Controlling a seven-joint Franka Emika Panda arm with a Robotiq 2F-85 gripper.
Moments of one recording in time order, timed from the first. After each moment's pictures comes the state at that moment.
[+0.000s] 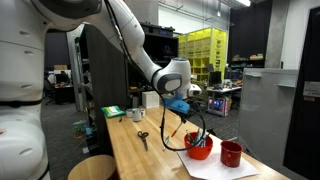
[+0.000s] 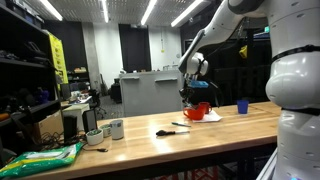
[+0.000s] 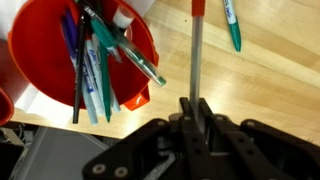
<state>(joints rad) -0.20 0.13 -0.10 -2.20 0.34 2.63 -0.43</state>
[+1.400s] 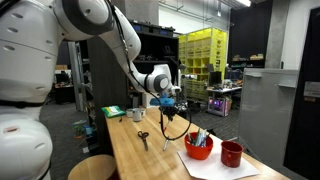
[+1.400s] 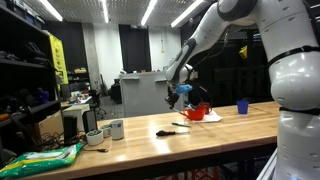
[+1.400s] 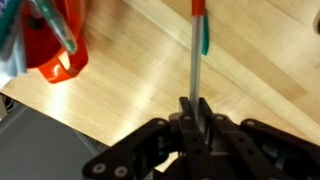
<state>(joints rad) -0.06 0.25 -0.04 -2.11 -0.10 2.64 -0.11</state>
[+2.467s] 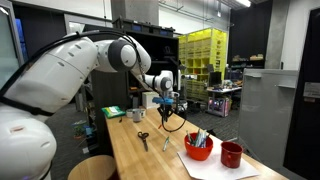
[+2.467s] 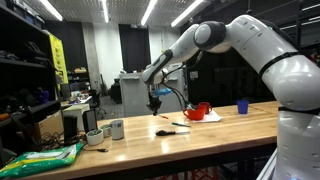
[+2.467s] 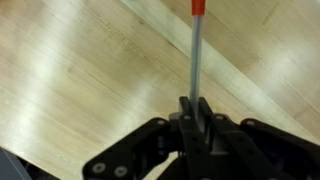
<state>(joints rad) 0.00 0.66 0.03 -1.46 -0.04 2.14 -0.09</state>
